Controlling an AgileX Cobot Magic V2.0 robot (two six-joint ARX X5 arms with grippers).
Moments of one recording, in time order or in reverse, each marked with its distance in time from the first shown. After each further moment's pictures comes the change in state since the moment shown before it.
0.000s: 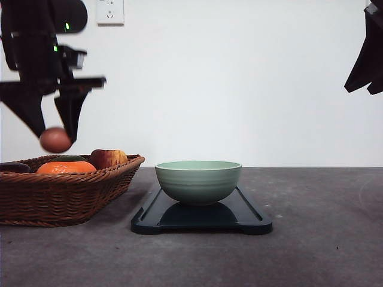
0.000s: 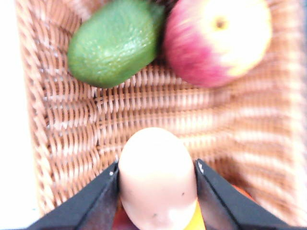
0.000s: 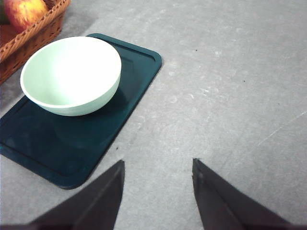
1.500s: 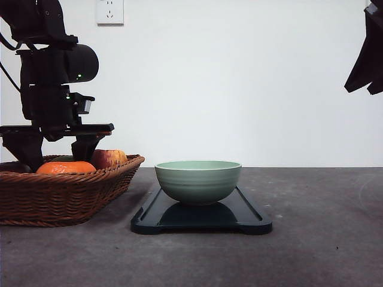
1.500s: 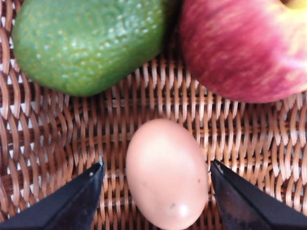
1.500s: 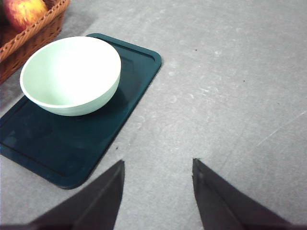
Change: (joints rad) left_arx 0.009 0.210 0.000 0.102 -0.040 -0.042; right_arx 0.000 0.000 0.000 0.000 0.000 0.000
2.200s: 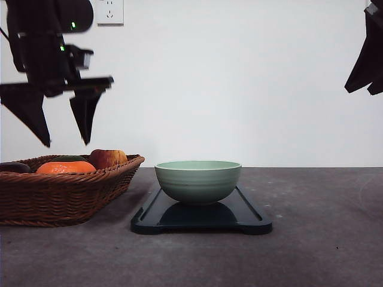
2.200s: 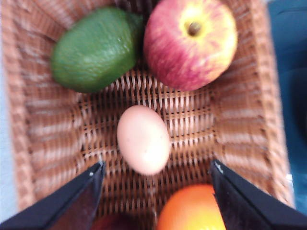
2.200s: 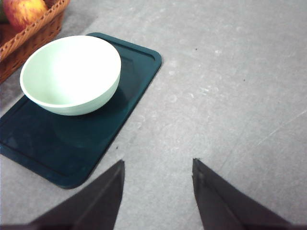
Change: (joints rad) left_arx -0.030 -0.164 -0.001 -0.076 0.011 0.023; right_arx 0.000 0.000 0.000 -0.001 0.000 0.001
